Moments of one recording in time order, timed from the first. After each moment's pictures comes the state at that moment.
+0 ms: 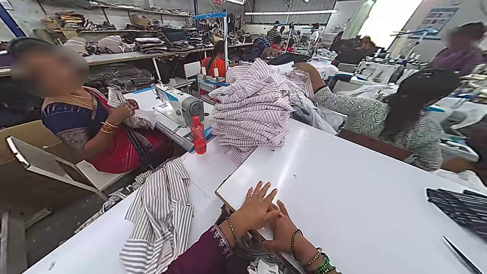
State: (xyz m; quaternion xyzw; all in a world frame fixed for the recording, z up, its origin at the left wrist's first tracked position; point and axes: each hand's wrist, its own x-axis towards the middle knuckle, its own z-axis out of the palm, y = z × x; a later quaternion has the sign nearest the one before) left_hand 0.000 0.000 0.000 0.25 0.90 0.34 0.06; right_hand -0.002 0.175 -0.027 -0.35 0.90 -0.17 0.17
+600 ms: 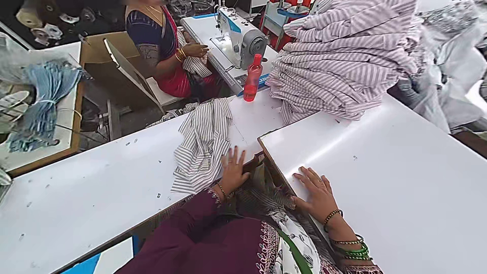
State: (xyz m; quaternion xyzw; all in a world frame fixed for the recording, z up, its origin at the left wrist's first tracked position) left_hand 0.115 -0.094 -0.137 -0.14 0.95 0.25 -0.10; right_hand 0.007 0.186 -0.053 -0.40 0.89 -0.21 0.01
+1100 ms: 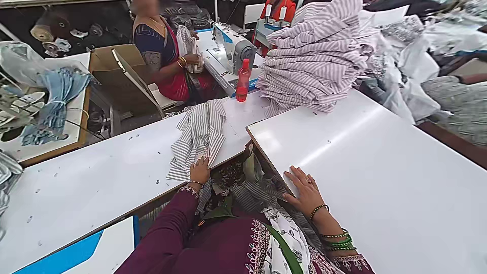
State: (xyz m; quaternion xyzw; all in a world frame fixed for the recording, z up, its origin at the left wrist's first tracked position) left_hand 0.195 -0.133 -0.165 -0.33 0.91 0.21 0.14; right_hand 0.051 0.237 -0.043 -0.38 0.90 -0.17 0.10
